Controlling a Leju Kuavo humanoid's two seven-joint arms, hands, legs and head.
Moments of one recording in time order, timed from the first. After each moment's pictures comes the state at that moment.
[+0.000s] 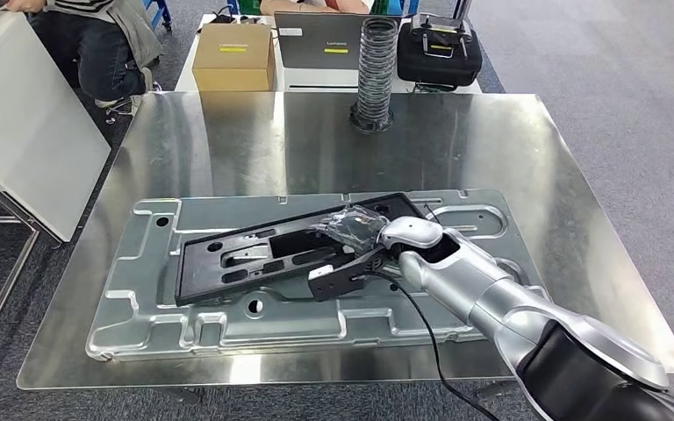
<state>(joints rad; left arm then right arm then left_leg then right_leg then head) -0.04 -0.01 0.67 -0.20 -0.31 0.06 -0.46 -0.98 0.00 1.13 -0.70 0.75 0.02 -0.30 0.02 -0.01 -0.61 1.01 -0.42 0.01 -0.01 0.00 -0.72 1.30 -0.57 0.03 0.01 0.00</state>
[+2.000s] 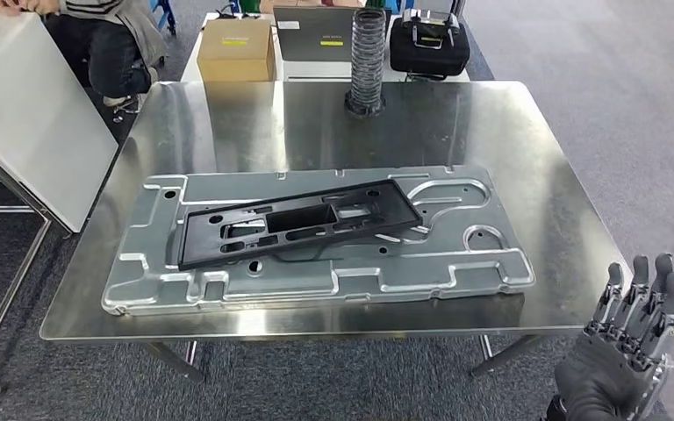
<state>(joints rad) -0.03 -0.01 0.80 -0.20 -0.41 0.09 -0.49 0.32 -0.05 0.14 -2.17 0.08 -0.44 -0.70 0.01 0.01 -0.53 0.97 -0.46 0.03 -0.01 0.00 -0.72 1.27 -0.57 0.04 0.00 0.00</state>
